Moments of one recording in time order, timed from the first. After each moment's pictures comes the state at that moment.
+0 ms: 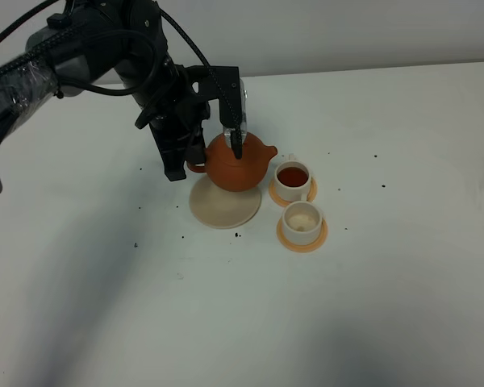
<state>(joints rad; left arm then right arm) -0.39 2.17 -1.86 -0.13 1.07 1.17 0.05 -0.01 -0.49 -0.03 1.07 0.10</state>
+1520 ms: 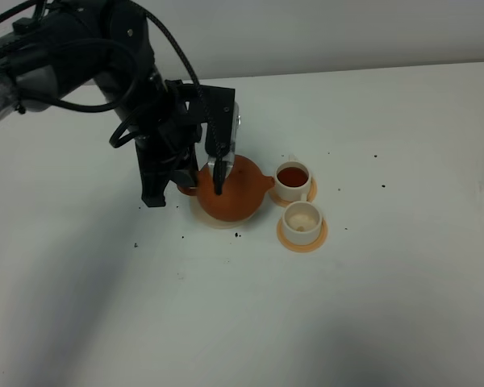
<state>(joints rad) -0.42 1.95 -1.60 -0.13 1.04 1.27 0.05 -0.01 -0.49 -0.03 1.07 0.10</state>
